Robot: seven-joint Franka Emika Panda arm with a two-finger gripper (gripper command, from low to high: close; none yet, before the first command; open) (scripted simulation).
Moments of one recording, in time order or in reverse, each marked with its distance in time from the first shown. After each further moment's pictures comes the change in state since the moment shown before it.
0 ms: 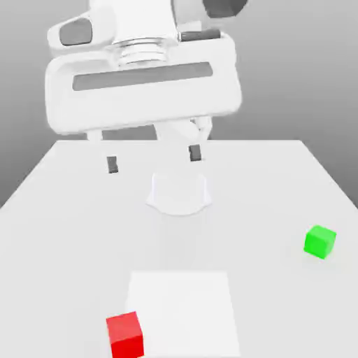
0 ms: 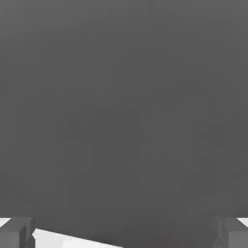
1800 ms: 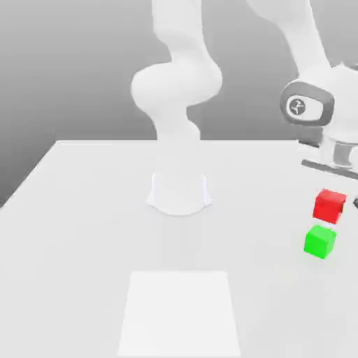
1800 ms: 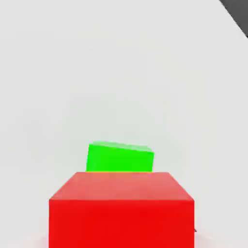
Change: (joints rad) arm 0.630 0.203 0.457 -0.382 -0.230 0.296 -1.136
